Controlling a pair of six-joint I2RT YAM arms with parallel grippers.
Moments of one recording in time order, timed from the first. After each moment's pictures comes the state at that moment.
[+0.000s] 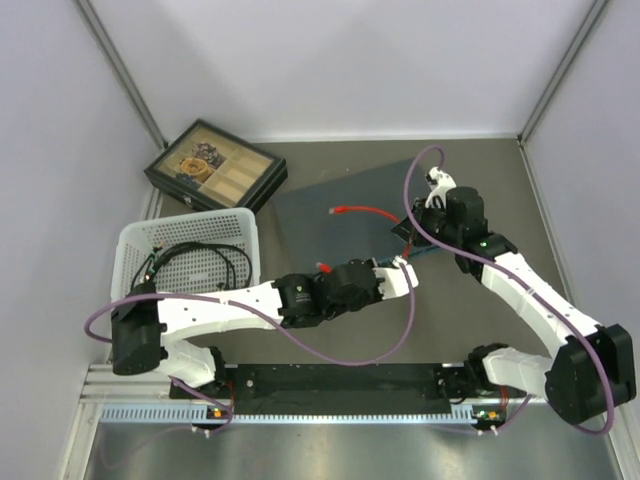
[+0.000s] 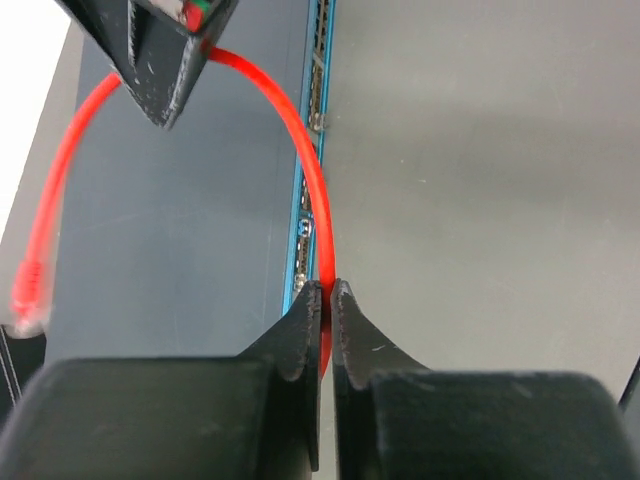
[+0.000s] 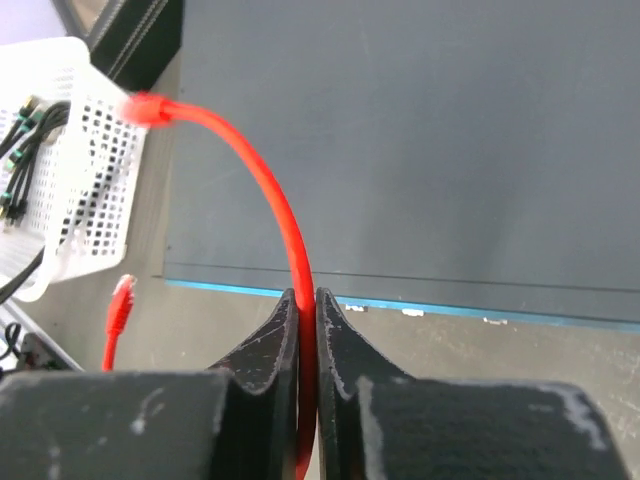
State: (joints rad) left arm -1.27 1.42 1.06 -0.17 -0.32 0.29; right arm 0.35 1.15 0.82 -0.18 -0.30 0.42
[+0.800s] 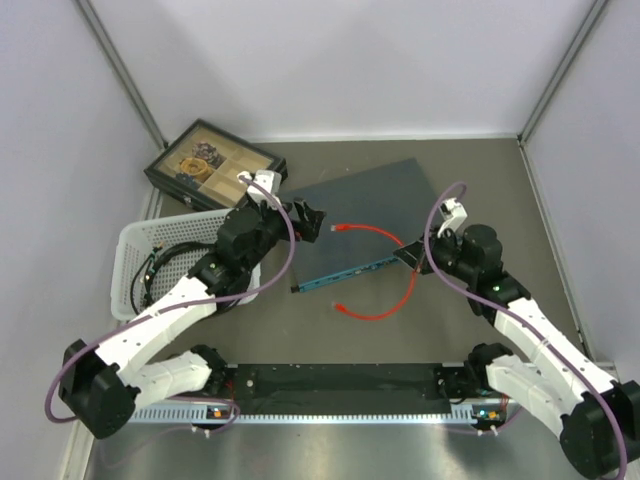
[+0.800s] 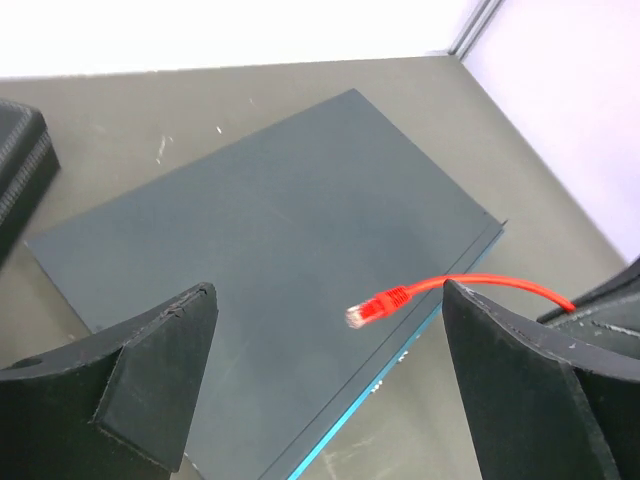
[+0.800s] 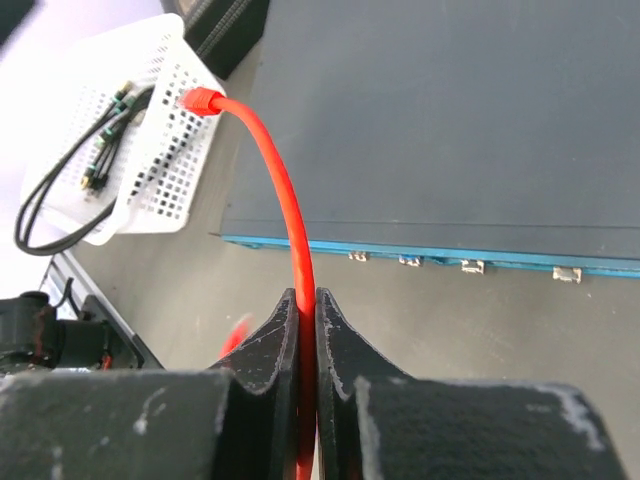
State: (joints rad) left arm -0.67 1.05 0.79 0.15 -0.11 -0.34; right arm 0.35 0.85 0.52 0.00 -0.42 0.52
